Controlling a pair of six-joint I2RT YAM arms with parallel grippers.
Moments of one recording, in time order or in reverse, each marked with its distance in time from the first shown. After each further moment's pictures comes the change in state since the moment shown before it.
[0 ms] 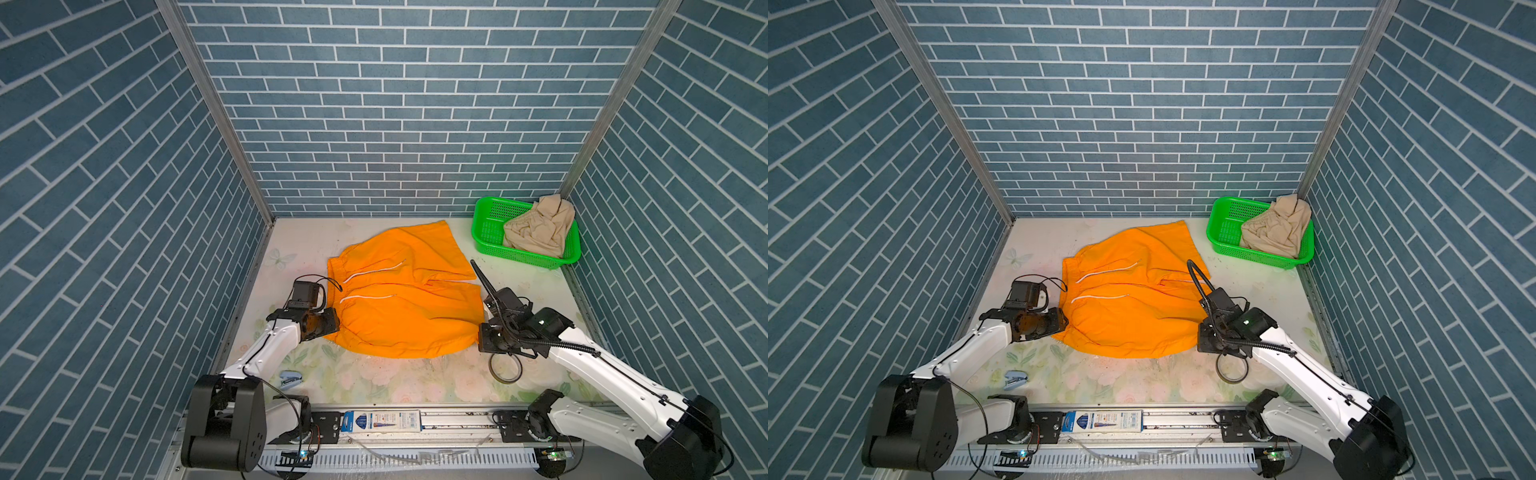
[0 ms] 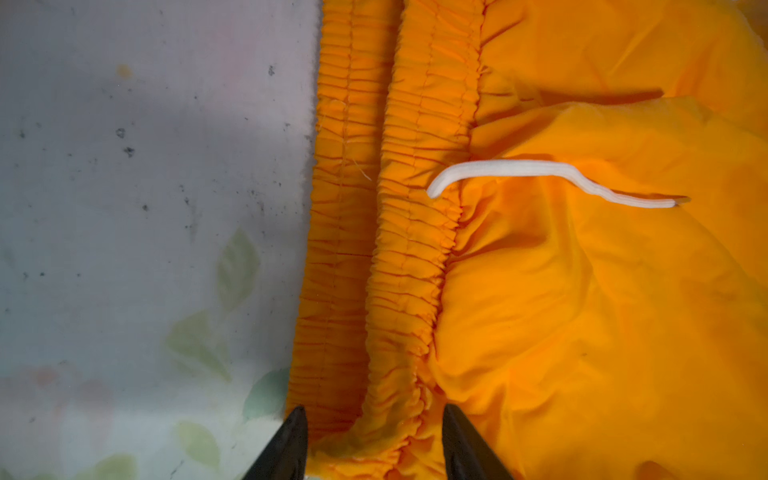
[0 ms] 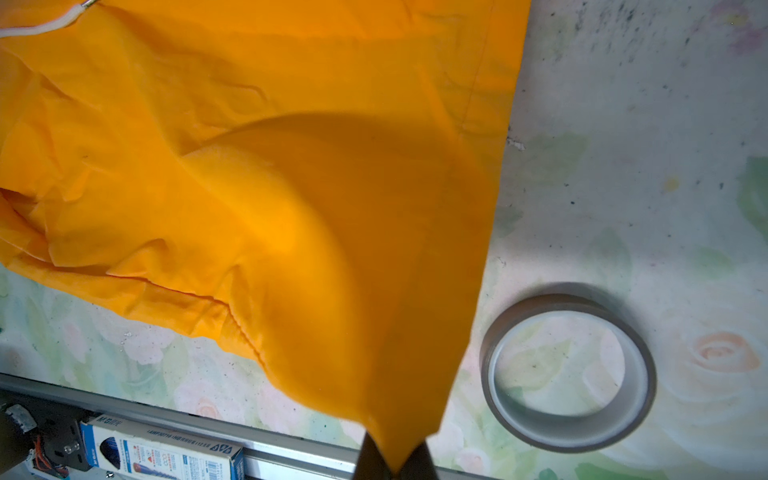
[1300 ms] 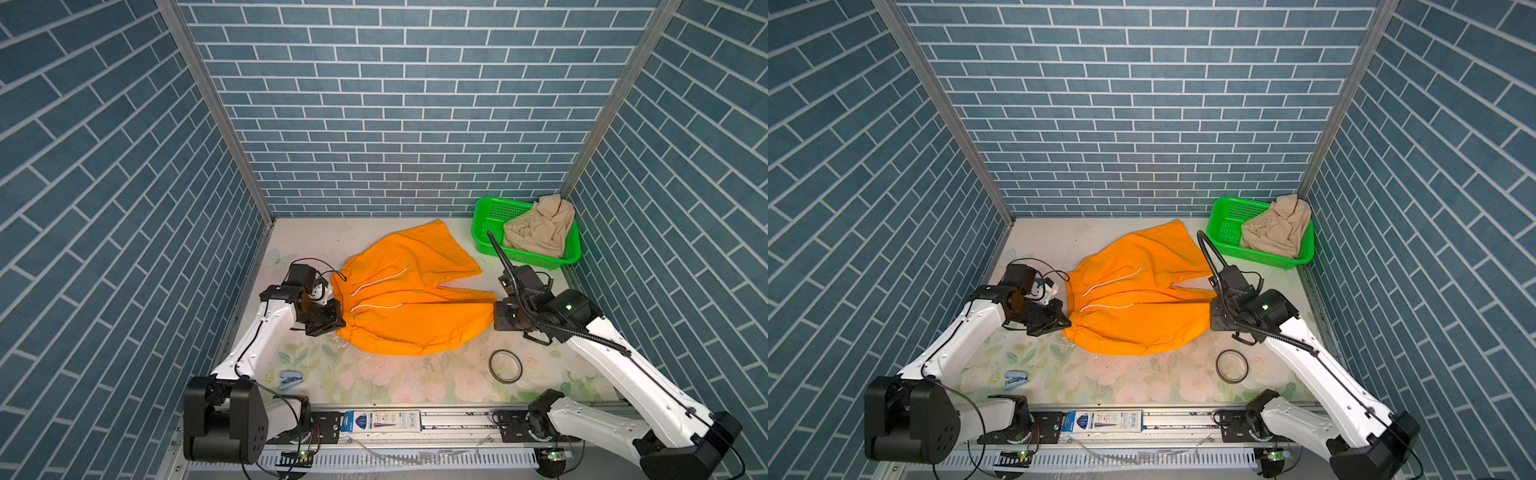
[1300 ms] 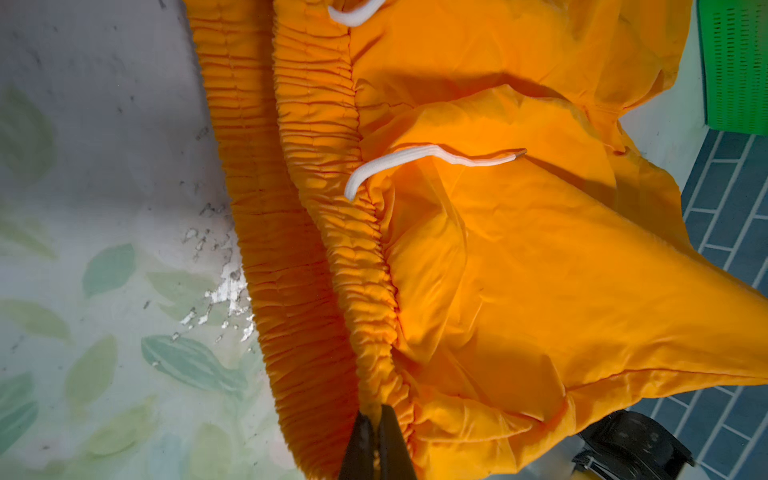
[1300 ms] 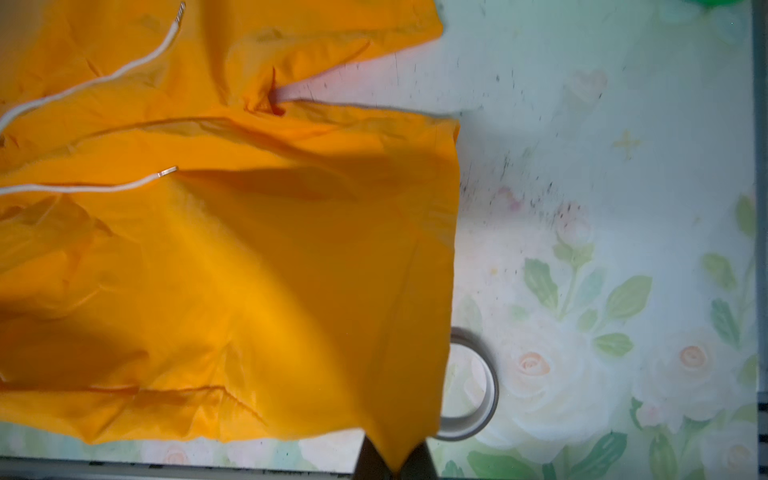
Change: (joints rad) left arm 0.019 0.051 0.306 -0.481 0.344 0.022; right arm -0.078 0.072 0.373 -0.203 0.238 -0.186
